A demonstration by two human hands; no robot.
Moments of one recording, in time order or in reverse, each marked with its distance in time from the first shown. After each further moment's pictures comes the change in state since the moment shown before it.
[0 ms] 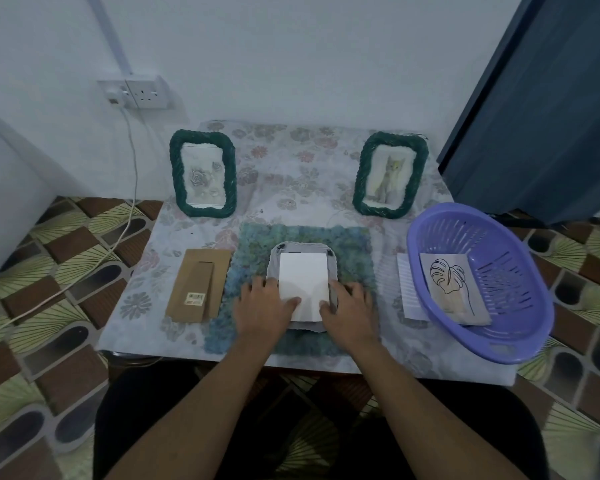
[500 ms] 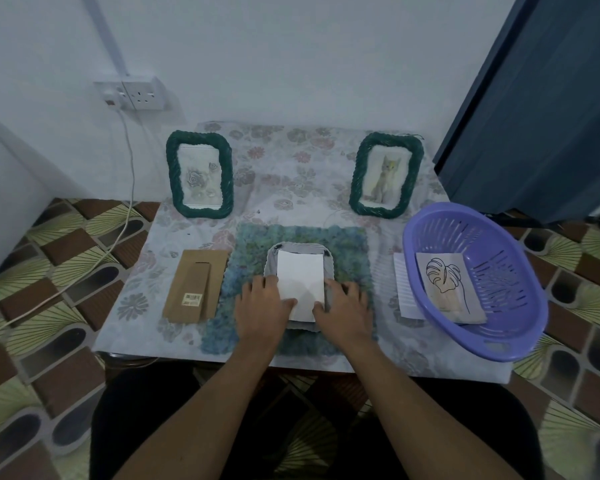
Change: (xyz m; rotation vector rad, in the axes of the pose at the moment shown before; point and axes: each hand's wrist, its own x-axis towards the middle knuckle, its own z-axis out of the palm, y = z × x) left_hand -0.006 0.005 0.003 -0.011 0.105 0.045; right_hand 0.000 -0.006 0.001 -0.007 -0.006 0.030
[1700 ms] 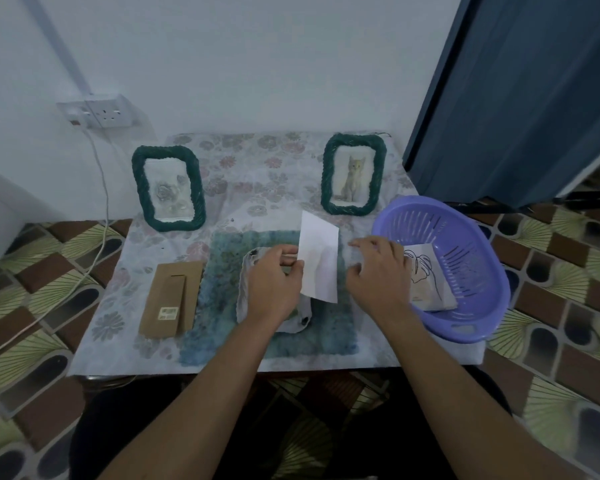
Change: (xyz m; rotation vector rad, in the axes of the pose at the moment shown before) left_hand 0.004 0.070 -0.041 -0.707 0.103 0.107; right_hand 0.001 0.036 -0.092 -0.050 0.476 -0.142
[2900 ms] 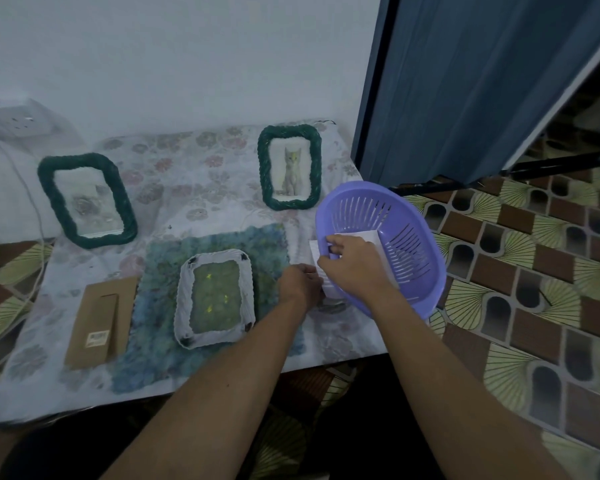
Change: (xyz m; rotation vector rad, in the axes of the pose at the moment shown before) left_hand 0.009 0.019 0.158 -0.160 -0.401 -0.377; right_hand 0.021 0.059 -0.044 0.430 -0.269 0.214
